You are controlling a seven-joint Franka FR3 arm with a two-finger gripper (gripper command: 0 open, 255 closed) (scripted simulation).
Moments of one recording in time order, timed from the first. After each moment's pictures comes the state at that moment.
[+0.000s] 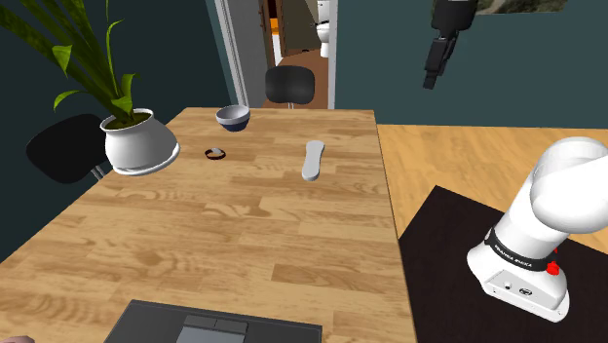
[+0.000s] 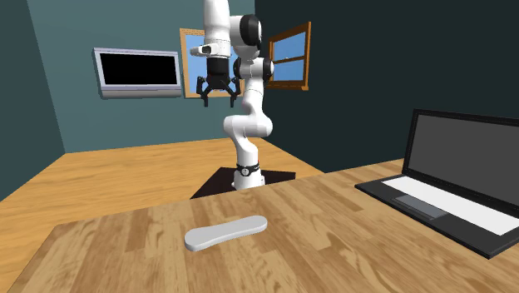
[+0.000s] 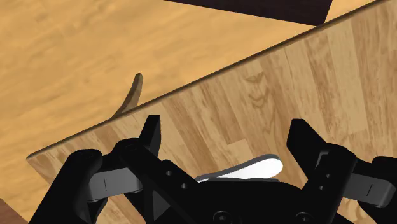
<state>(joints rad) -0.01 -0.77 -0.04 -2.28 -0.04 1.53 -0.16</state>
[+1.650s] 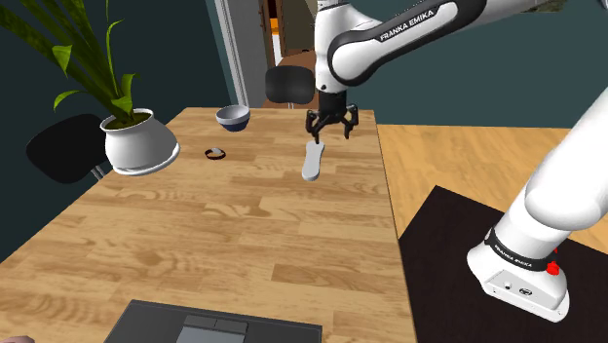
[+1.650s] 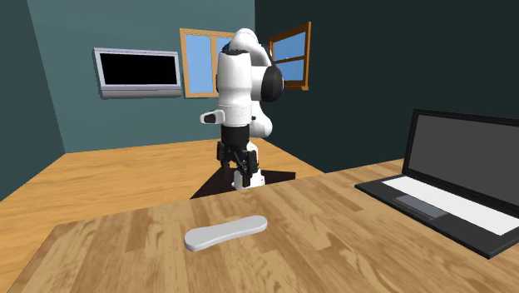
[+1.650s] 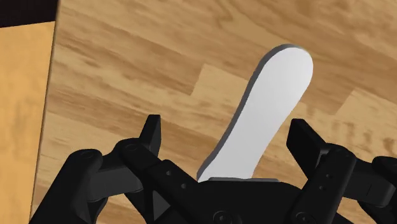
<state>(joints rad) -0.13 -0.07 0.31 -2.13 0.00 2.06 0.81</state>
